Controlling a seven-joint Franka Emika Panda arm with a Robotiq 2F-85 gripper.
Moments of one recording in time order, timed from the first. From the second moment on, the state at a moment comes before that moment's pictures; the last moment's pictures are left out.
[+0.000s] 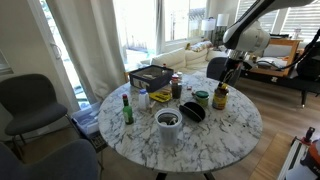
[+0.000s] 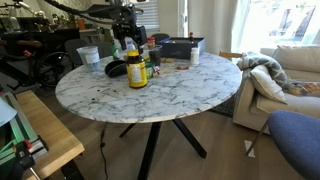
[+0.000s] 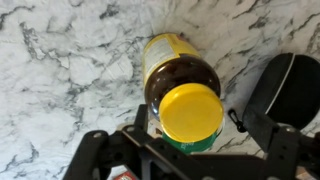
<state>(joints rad) -0.17 -0.03 -0.31 -2.46 0.31 2.50 -0.84</state>
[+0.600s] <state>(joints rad) -0.19 0.01 -0.29 -2.44 0.30 2.54 -0.84</state>
